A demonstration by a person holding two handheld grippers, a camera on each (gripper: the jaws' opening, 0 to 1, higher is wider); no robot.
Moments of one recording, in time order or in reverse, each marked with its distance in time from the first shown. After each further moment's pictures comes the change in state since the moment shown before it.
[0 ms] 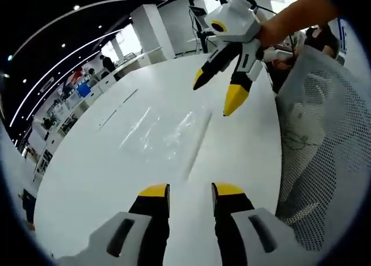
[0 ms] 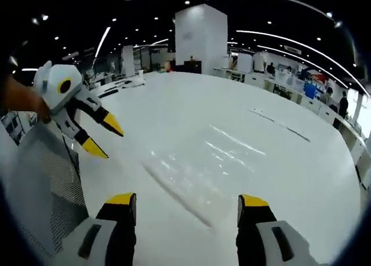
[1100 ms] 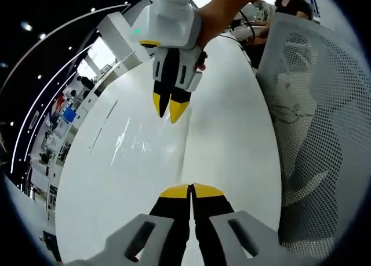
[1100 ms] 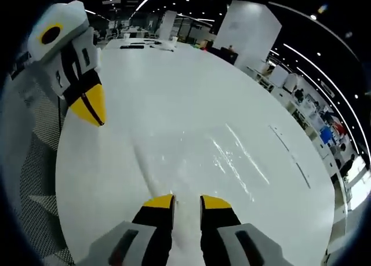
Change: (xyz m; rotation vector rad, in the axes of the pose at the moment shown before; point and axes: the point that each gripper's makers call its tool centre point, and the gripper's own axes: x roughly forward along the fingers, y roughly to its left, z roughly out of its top) left arm 0.018 -0.019 0.006 0.274 0.053 -0.064; right arm 0.048 -0.010 0.005 -0.400 0.163 0.017
